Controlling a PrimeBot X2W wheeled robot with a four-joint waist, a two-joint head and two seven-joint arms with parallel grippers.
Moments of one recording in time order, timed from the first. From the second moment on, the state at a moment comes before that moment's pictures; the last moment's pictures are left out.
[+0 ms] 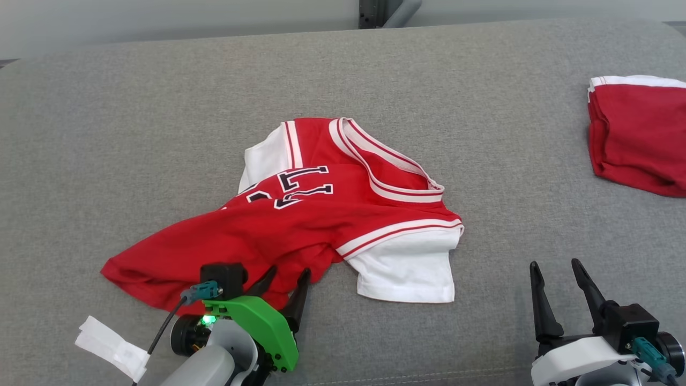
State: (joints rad) left arm -0.36 0.28 -0.82 0.40 -0.96 0.11 -0.07; right arm 0.07 -0.05 -0.04 0.14 0.10 0.13 -0.26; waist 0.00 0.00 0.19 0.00
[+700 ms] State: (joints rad) left arm -0.49 0.34 -0.81 0.35 -0.89 0.12 -0.09; right arm 0.03 -0.05 -0.04 0.15 0.12 0.13 -0.26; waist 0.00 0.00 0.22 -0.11
